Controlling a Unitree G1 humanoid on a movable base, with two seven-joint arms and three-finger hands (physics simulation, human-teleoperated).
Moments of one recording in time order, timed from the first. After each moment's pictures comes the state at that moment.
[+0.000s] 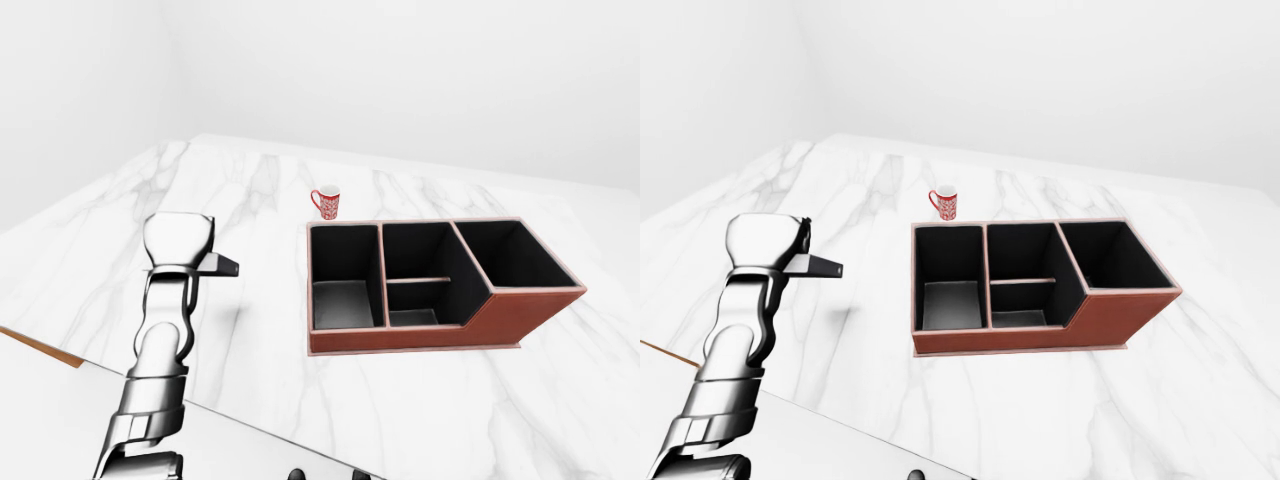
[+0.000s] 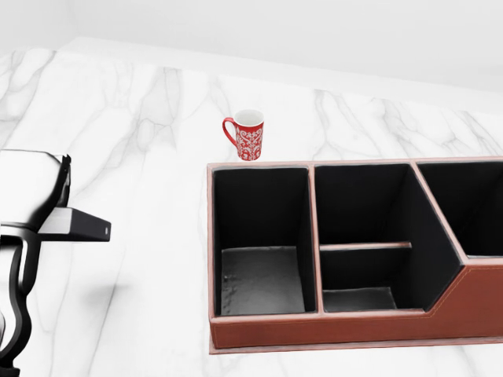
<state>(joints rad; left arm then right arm) -0.41 0.35 0.09 0.13 1.54 0.09 -0.03 0.20 -0.34 -1.17 -0.17 0.69 0.09 0.23</state>
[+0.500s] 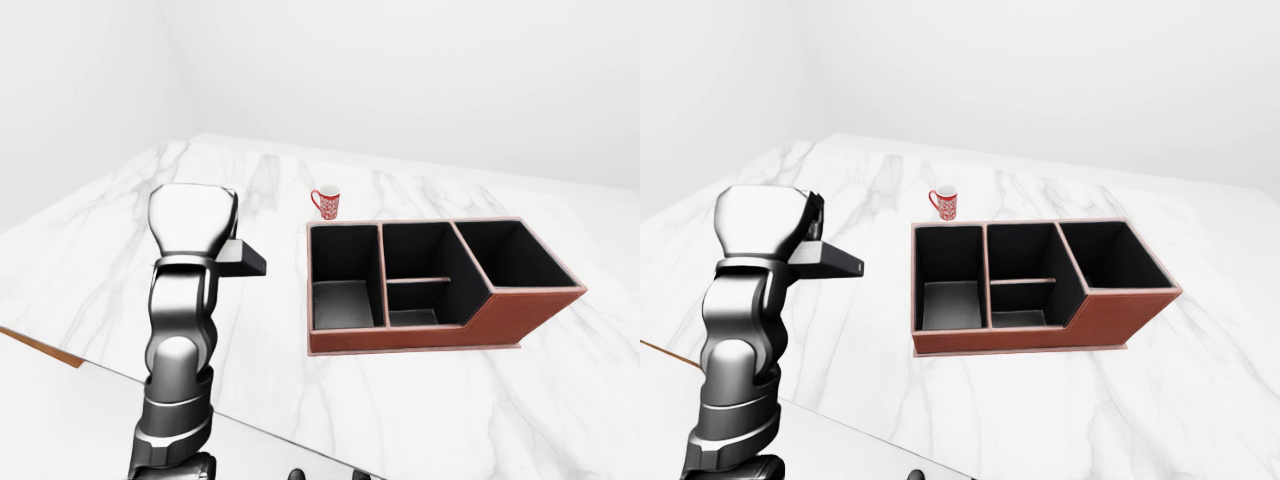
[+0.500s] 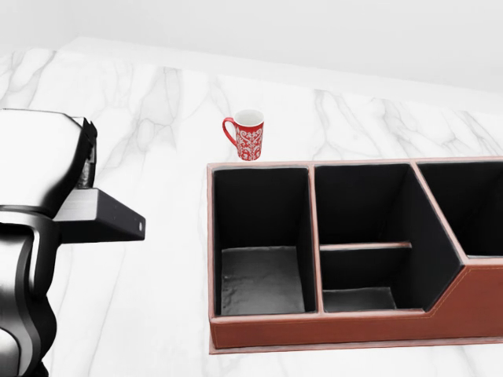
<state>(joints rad) -0.41 0.19 0.05 -0.34 1.66 0.08 -0.38 0.20 -0.33 -1.18 -0.19 0.69 0.09 0.23</state>
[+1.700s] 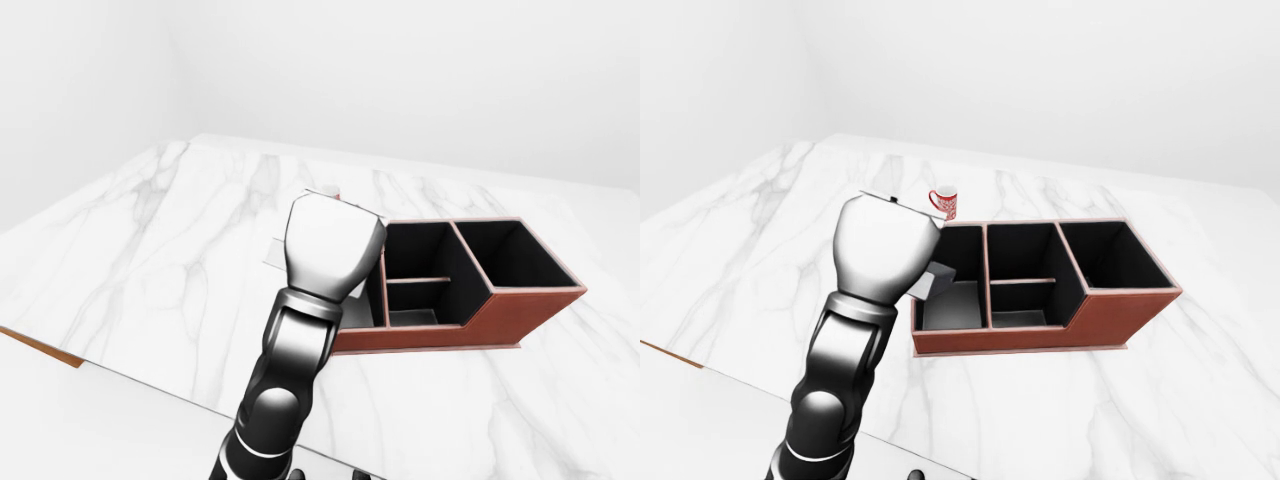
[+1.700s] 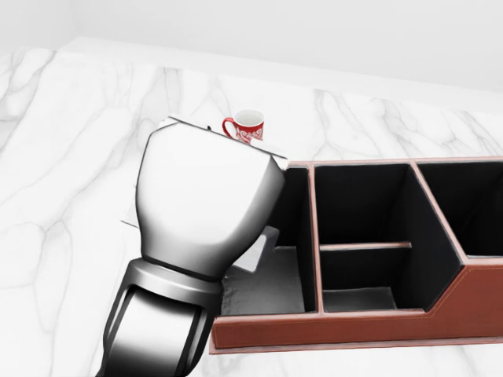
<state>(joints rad) -0.36 -0.13 -0.40 -0.50 1.96 -0.01 -0.28 0.21 -0.32 -1.17 -0.21 0.69 0.09 0.25</state>
